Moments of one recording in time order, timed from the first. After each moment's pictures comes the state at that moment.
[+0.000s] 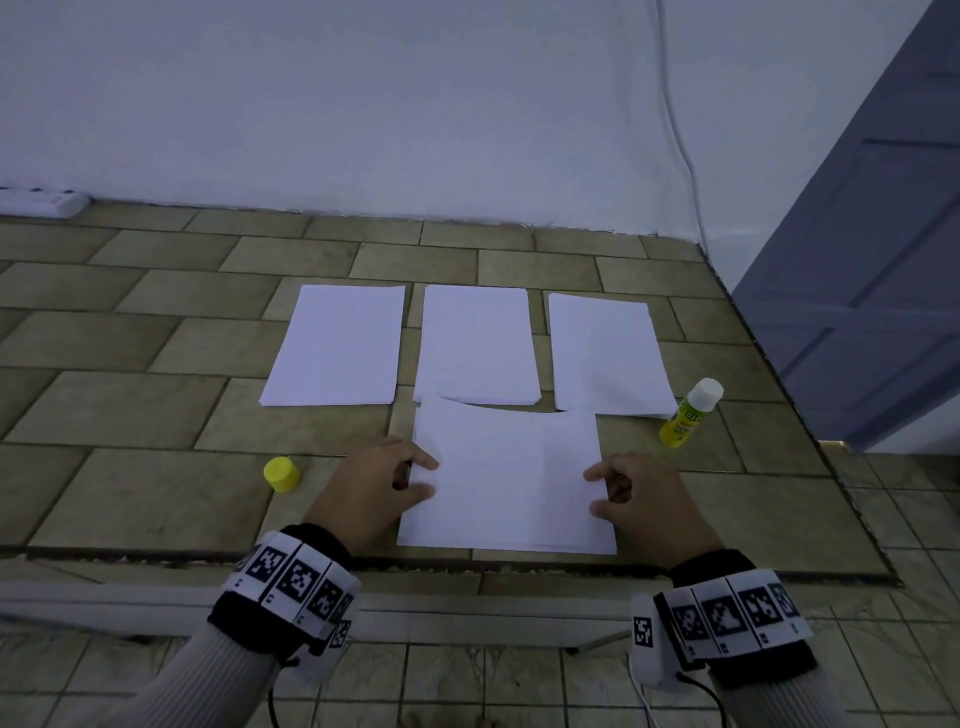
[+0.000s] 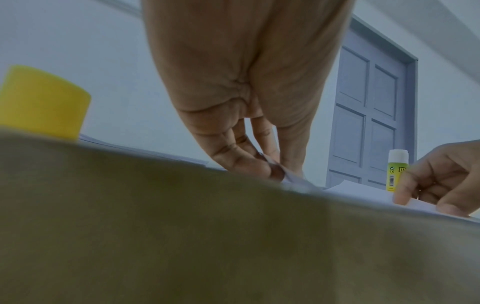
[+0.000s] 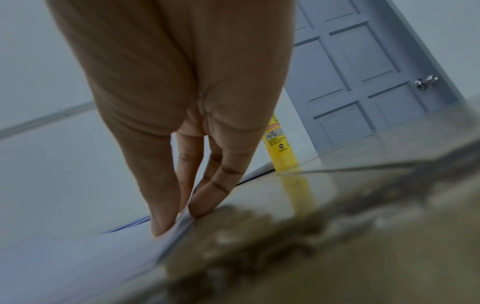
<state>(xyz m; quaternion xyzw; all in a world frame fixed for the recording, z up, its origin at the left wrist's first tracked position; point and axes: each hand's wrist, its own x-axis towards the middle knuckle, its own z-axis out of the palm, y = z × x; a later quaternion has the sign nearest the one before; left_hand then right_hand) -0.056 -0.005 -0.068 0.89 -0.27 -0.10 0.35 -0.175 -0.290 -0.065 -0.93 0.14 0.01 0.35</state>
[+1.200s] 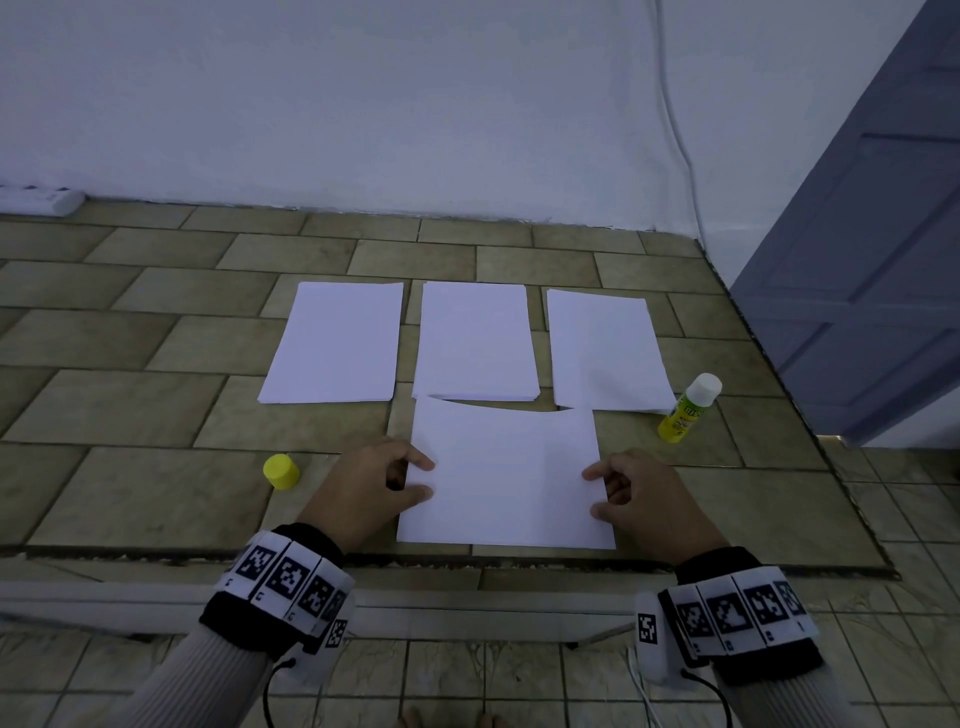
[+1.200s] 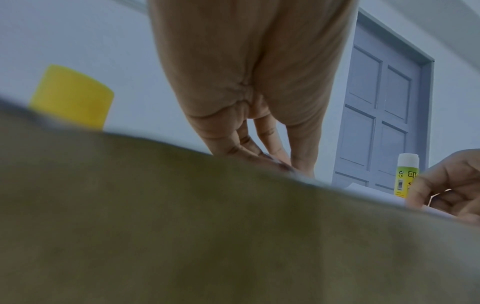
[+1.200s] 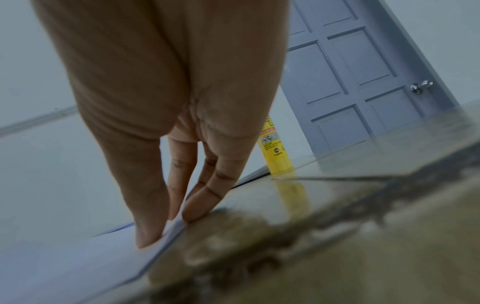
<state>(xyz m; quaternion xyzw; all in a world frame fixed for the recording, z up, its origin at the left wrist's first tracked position) -0.056 0.000 -0.068 0.89 -0.25 -0.13 0.35 -0.178 -0.289 -0.058 -0.93 0.13 0.04 0.34</state>
